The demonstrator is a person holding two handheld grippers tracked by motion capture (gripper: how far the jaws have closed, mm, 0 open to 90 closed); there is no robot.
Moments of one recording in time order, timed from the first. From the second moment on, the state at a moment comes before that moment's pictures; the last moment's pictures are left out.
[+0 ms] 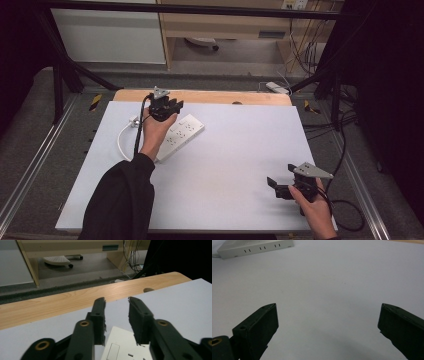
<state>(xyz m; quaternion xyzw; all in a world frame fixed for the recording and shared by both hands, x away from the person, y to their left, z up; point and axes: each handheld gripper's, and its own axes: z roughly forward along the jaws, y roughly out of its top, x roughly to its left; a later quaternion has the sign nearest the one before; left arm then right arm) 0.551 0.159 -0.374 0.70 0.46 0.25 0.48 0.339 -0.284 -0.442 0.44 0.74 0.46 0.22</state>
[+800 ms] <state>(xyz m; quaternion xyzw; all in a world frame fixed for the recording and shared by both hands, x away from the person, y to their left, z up) 0.539 0.162 -0.358 0.69 0.47 0.23 0.50 0.340 -0.283 -0.442 0.44 0.74 0.46 0.22</state>
